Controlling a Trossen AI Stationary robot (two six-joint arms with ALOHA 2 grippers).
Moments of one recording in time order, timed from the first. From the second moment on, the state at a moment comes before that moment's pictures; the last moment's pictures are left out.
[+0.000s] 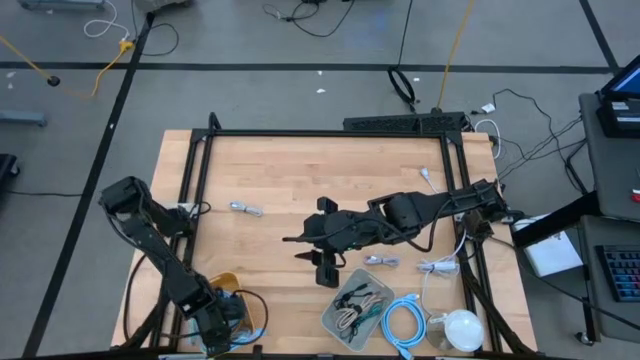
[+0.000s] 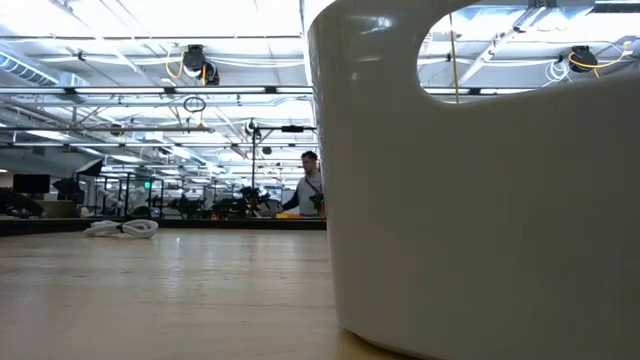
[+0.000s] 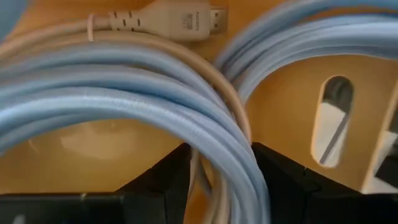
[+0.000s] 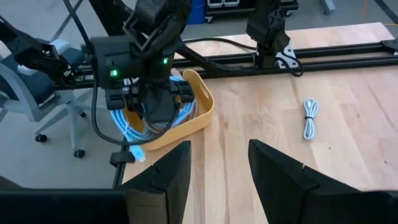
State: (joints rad) left arm -0.95 1.63 0.91 -0.42 0.17 -1.33; right arm 0.31 1.91 2.16 -0.84 0.16 0.29
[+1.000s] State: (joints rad) left arm -0.89 1.51 0.92 -0.41 0.12 -1.29; right arm 0.31 1.90 2.16 -0.84 0.16 0.27
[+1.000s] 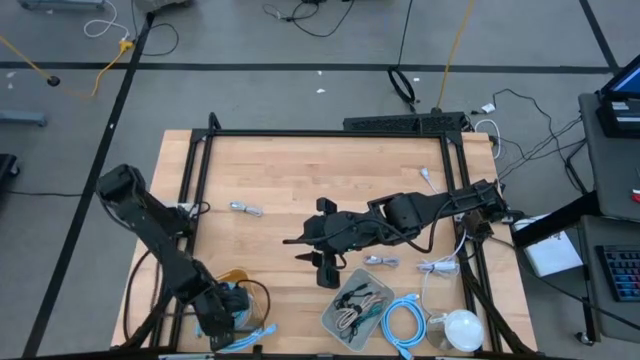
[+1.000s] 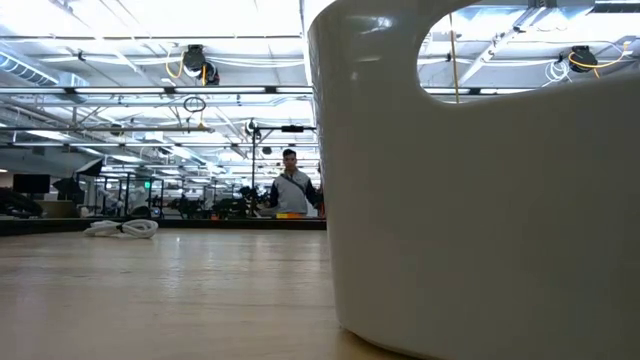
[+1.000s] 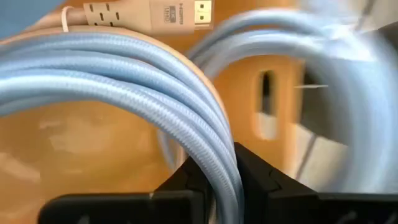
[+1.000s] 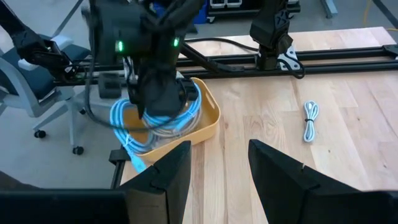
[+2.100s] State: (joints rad) left arm -0.86 1.32 0.53 0.50 0.13 -1.38; right arm 0.33 1.90 2.16 -0.83 0.16 0.27
